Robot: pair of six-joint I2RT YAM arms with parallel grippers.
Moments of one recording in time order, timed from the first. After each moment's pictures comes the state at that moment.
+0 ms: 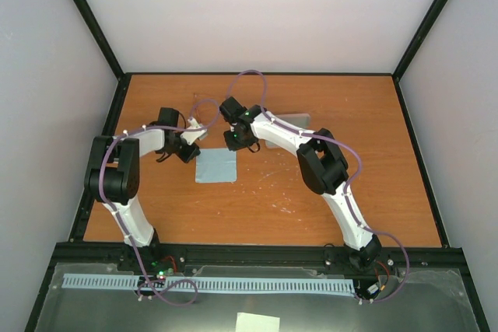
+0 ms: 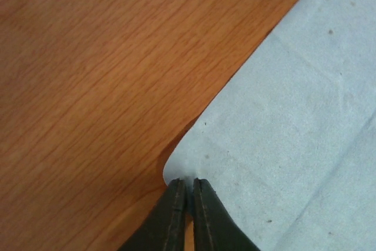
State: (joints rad) left arm -0.10 1.81 1.00 -0.40 0.38 0.60; right arm 0.78 2.31 1.94 -0.82 0.01 0.35
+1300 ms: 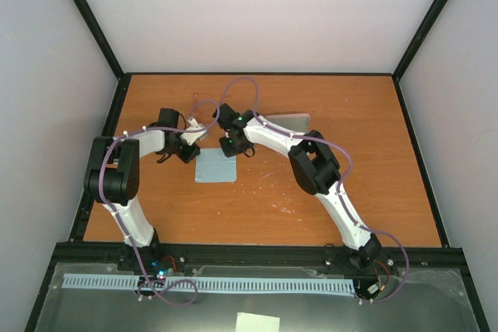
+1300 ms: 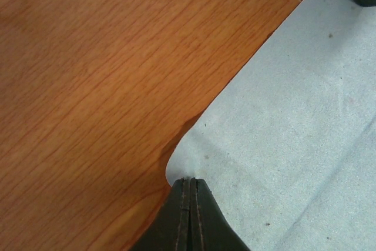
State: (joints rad) left arm -0.10 1.80 0.98 -0.36 0.37 0.60; right arm 0.81 2.39 1.99 -0.84 0.00 0.35
